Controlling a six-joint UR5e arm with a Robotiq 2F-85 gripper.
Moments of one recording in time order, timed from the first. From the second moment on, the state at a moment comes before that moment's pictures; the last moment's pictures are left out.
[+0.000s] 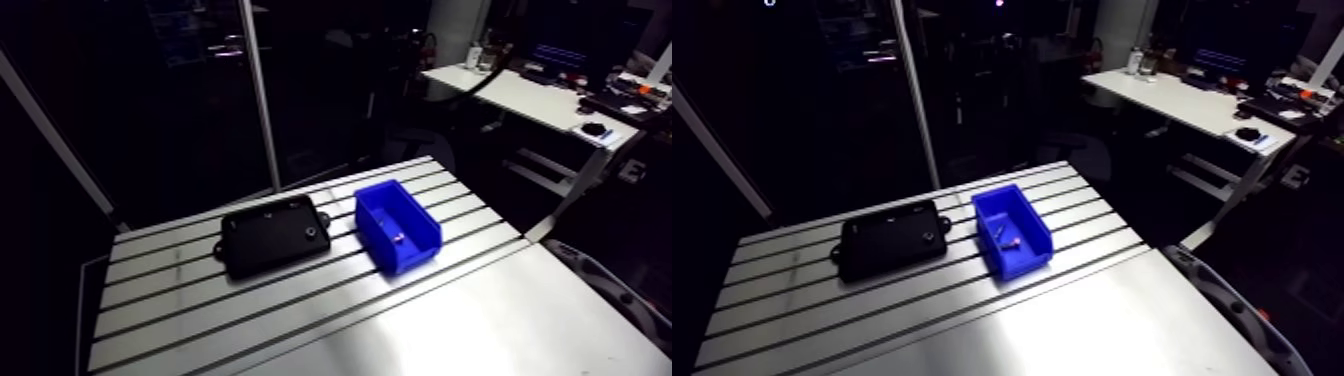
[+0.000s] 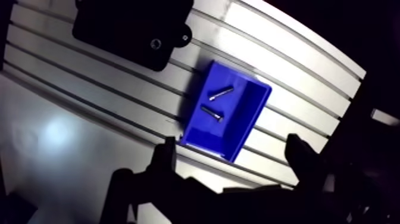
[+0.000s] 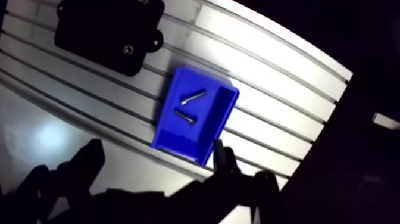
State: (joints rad) arm -0.41 -1.33 1.48 -1.68 -1.53 -2.39
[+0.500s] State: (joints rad) arm -0.29 -1.36 1.37 -1.50 -1.53 -1.78
